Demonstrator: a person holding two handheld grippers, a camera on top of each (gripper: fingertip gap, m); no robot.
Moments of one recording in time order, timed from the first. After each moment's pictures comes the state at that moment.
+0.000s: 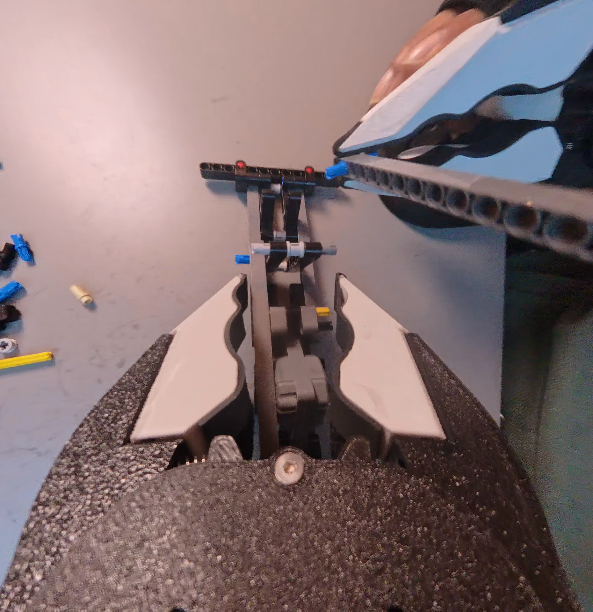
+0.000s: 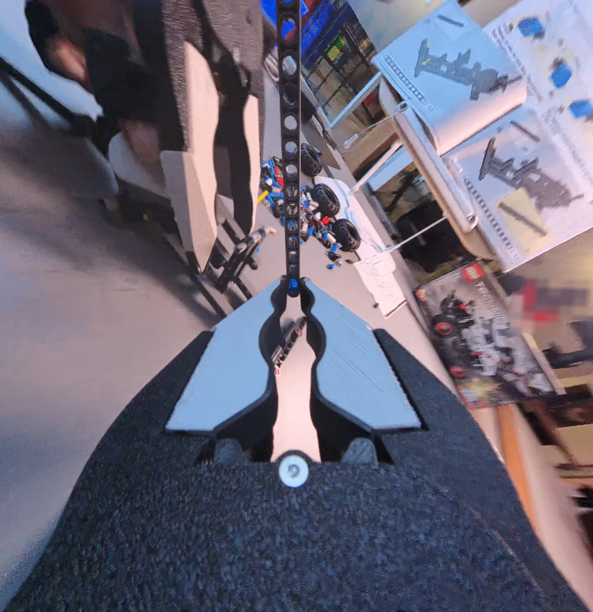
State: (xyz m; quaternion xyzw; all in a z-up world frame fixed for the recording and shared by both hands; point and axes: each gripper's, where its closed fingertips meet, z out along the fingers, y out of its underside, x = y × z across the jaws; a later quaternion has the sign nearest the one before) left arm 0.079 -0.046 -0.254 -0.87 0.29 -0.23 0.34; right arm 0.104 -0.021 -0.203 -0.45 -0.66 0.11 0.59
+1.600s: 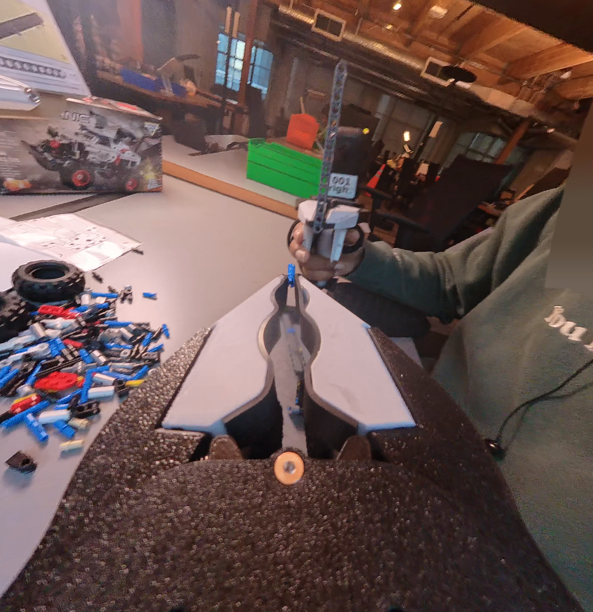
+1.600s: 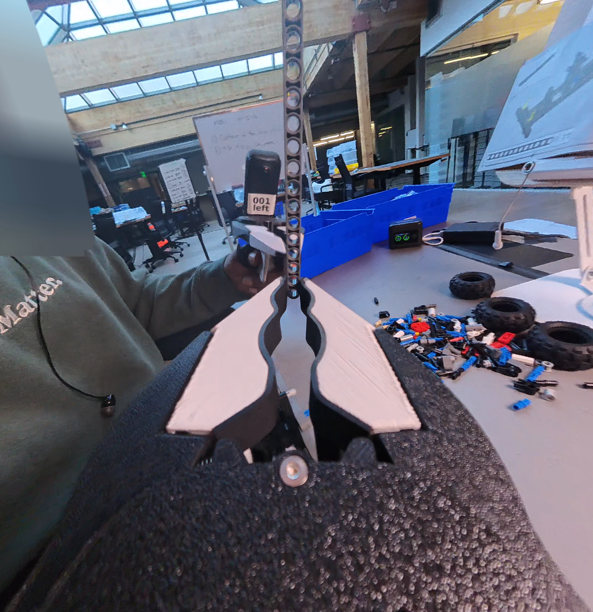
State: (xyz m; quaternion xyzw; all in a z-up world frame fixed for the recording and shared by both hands) left arm -0.016 -0.056 -0.132 -0.70 0.20 -0.37 0.58; right arm 0.057 -0.008 -0.122 -0.42 -0.52 0.67 0.34
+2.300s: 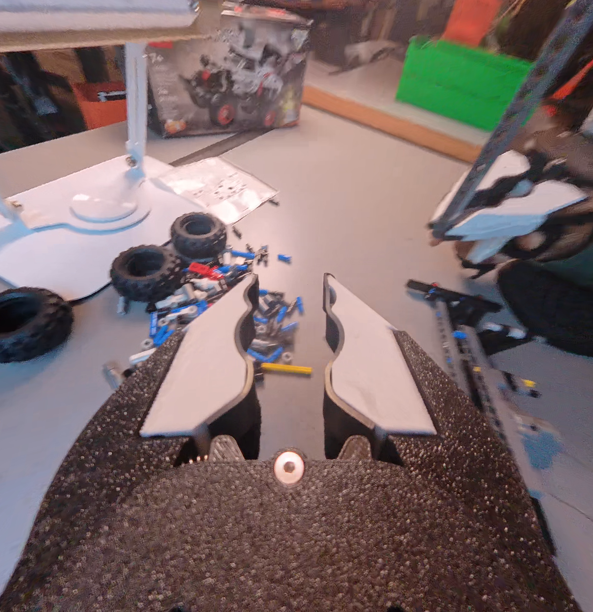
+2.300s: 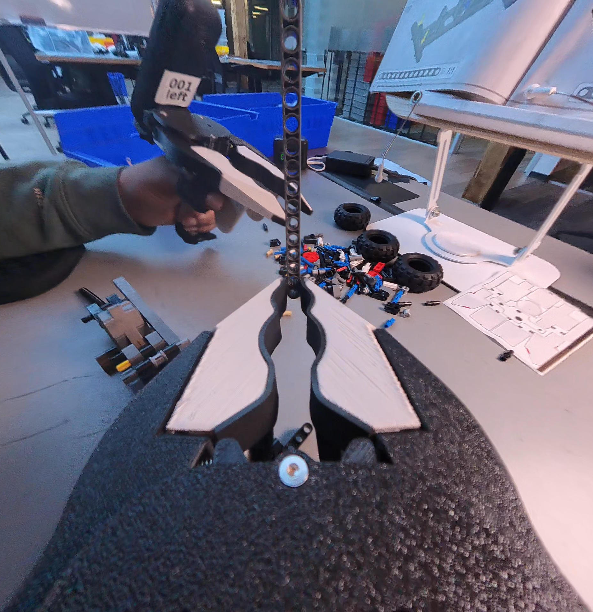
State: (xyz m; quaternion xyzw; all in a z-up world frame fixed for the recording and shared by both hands) left arm -0.062 0.038 -0.196 -0.80 0.14 -0.20 0.55; right arm 0.035 0.035 -0.181 -0.52 -0.57 0.44 0.45
